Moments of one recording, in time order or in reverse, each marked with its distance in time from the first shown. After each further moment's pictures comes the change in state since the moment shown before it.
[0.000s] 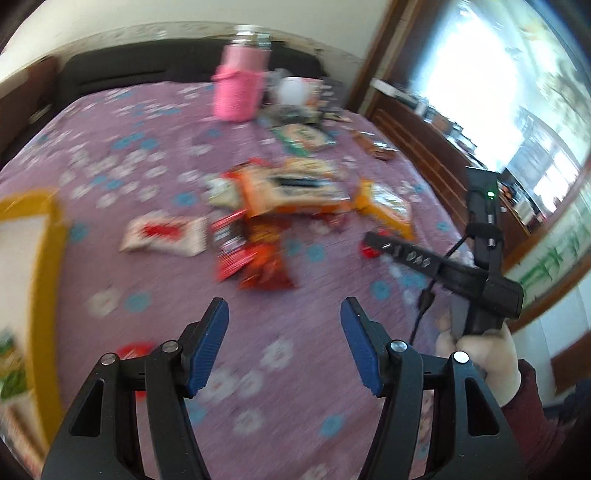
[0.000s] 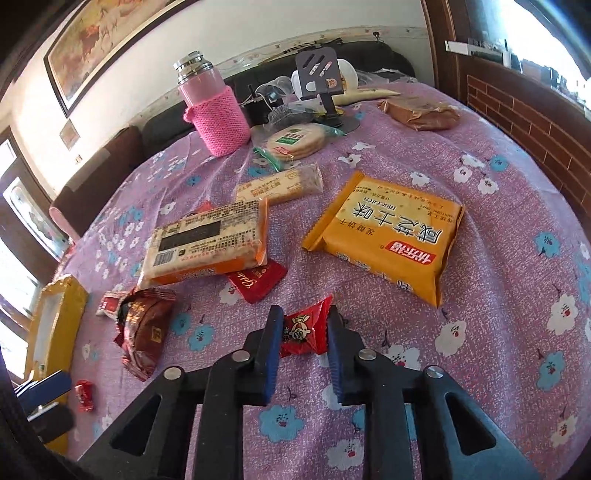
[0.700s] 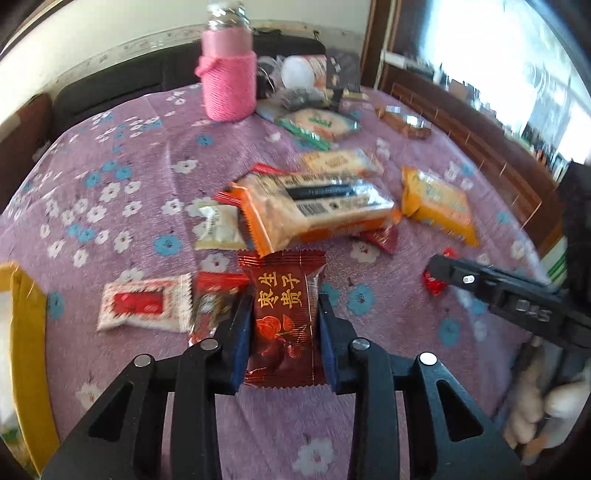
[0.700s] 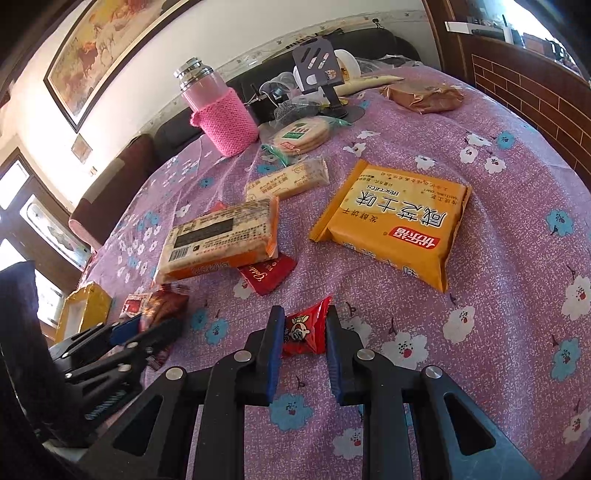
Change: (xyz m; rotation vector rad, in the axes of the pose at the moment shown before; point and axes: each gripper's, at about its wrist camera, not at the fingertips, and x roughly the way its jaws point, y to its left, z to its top) left arm 0.063 0.006 0.029 0.087 0.022 0.154; right arm -0.003 -0.011 -0.001 0.058 0.021 0.106
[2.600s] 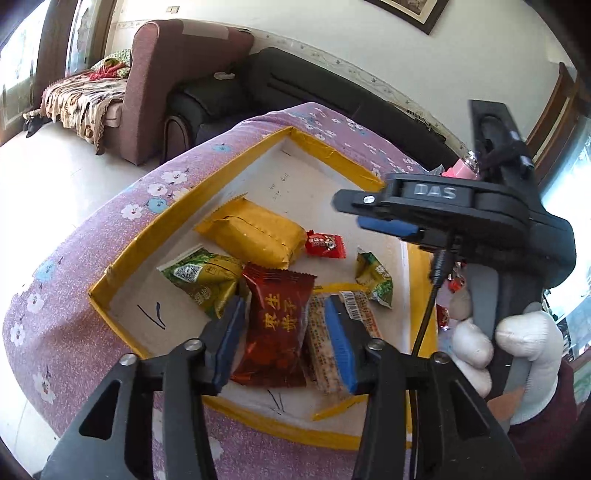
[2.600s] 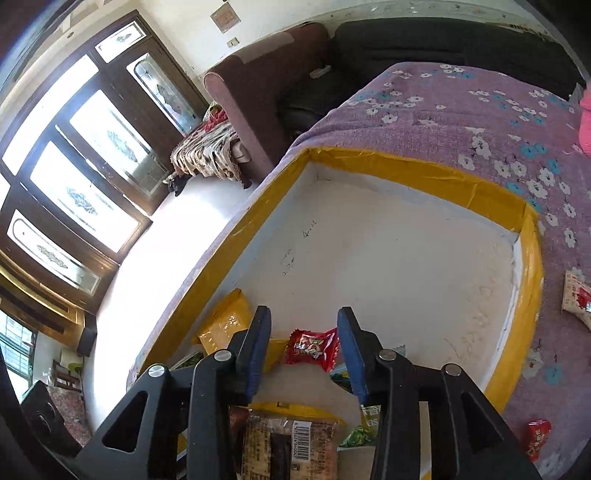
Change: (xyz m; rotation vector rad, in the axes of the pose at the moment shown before) left arm -0.202 0.238 -0.201 -0.634 -0.193 0.170; right arm 0.083 0.409 -0.096 -0.462 0.305 0.315
